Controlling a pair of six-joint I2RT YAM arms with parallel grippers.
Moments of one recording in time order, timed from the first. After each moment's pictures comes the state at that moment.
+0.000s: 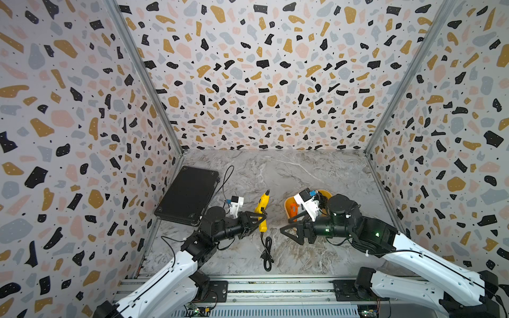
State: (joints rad) left arm -0.55 0.76 0.41 0.14 0.59 -1.32; right arm 0.99 0.95 0.96 -0.44 -0.39 0.55
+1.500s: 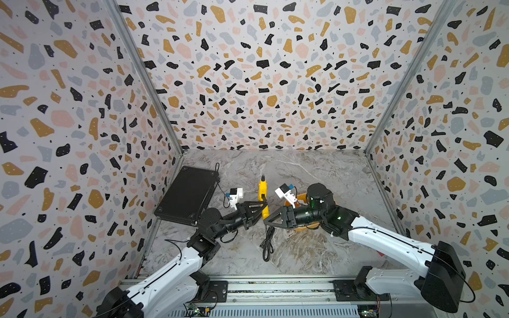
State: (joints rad) left arm -0.55 0.87 0.38 0.60 0.57 -1.53; right arm 0.85 1.24 0.89 0.03 -0.83 0.99
